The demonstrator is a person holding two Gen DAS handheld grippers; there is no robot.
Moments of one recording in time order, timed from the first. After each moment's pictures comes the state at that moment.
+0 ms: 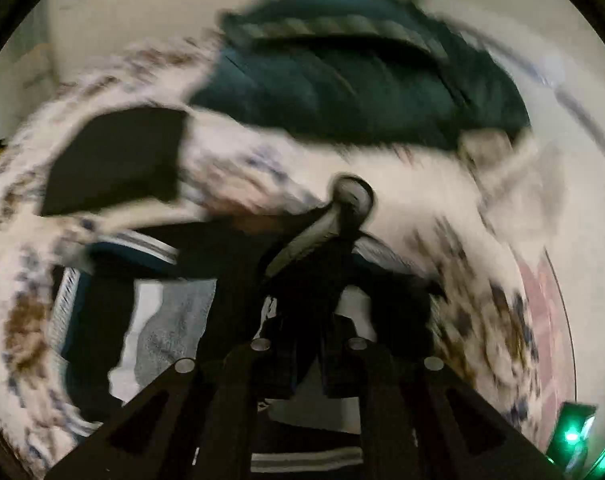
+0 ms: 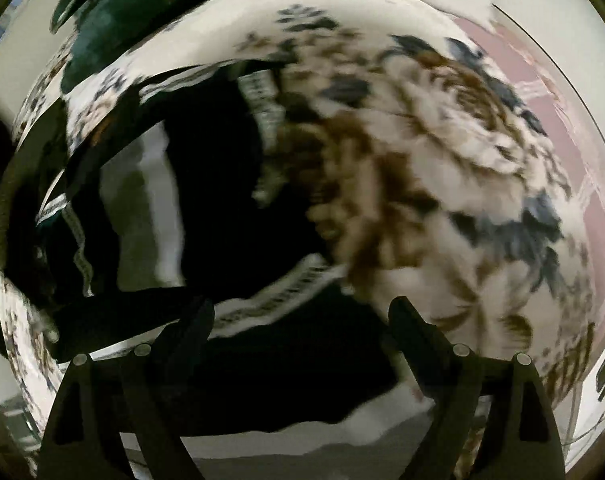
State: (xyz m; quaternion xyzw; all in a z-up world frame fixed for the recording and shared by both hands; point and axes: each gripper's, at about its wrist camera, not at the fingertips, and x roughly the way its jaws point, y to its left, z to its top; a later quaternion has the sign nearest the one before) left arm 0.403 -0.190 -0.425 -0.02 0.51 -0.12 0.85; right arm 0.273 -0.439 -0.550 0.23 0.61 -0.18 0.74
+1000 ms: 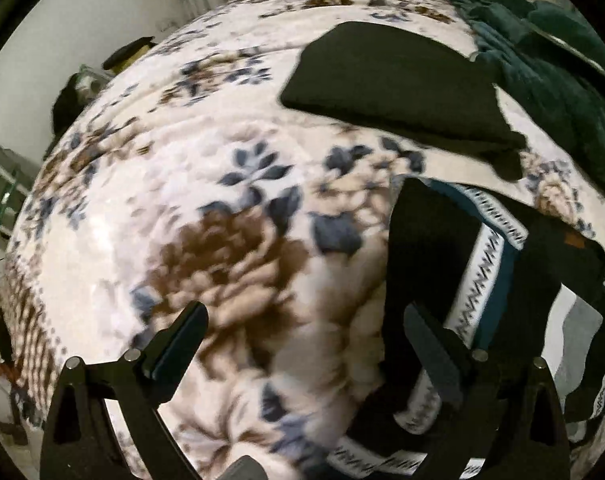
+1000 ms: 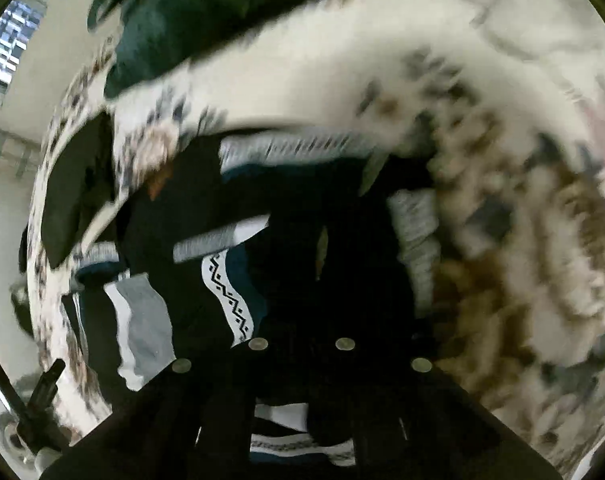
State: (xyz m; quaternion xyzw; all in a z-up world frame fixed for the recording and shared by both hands) left arm 0.413 0.073 -0.466 -0.07 0.55 0.16 0.82; right arm 0.413 -0.417 -0.546 0.23 0.59 -0.09 0.77
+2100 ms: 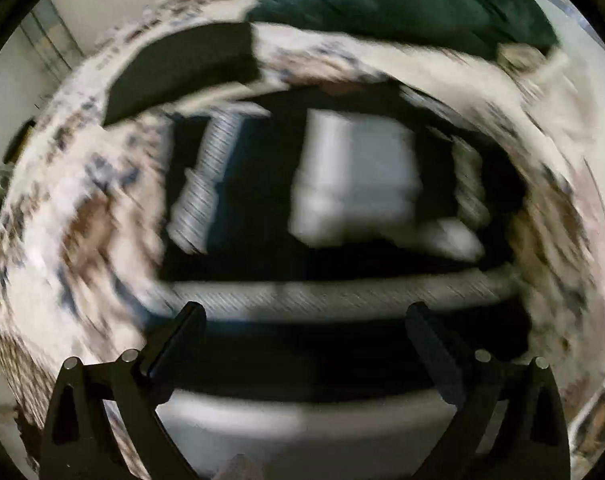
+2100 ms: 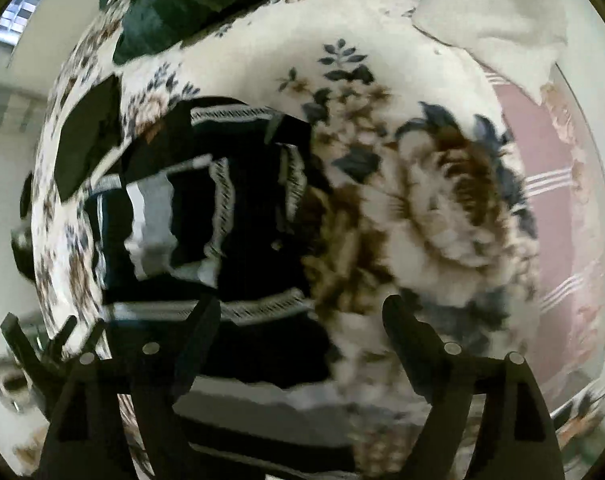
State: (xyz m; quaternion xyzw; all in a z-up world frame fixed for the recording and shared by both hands) left arm 0.284 -0.162 -0.427 0.04 0.60 -0.05 0.80; right arm 0.323 -0.513 -0.460 0.19 0.68 -0.02 0.71
